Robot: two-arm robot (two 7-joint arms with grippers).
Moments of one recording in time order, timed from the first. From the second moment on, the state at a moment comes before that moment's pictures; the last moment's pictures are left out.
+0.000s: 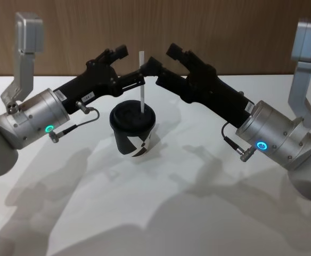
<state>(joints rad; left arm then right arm) -0.53 0.38 0.50 -1.37 -0.78 -0.03 -0.64 0.29 0.47 -0.40 -1.72 0.90 0.09 0.55</state>
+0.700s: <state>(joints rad) -0.36 0.44 0.44 -1.54 -0.77 -0.05 -0.53 0.24 0.53 -0.39 -1.77 0.86 0.06 0.49</state>
